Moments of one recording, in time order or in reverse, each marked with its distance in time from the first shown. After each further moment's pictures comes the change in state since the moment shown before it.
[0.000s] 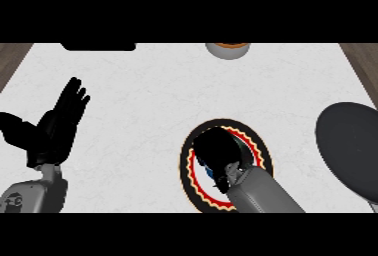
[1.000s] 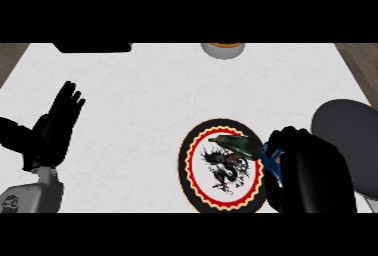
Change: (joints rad) left arm 0.020 0.006 0.029 0.024 0.003 -0.012 -0.034; right arm 0.269 -0.130 -0.083 -0.771 0.324 -0.104 0.463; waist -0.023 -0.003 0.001
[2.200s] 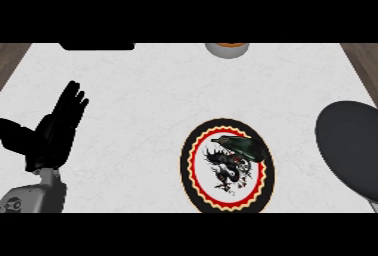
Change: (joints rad) left arm 0.005 -0.023 -0.009 -0.031 -0.012 -0.014 0.016; right arm 0.031 -0.185 -0.873 0.164 -0.398 -0.222 -0.443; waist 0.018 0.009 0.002
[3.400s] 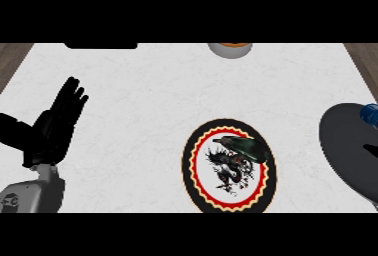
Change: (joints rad) left arm -0.028 0.004 0.017 0.002 0.004 -0.019 0.024; right arm -0.223 -0.160 -0.172 1.161 -0.150 -0.322 -0.512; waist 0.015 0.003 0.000
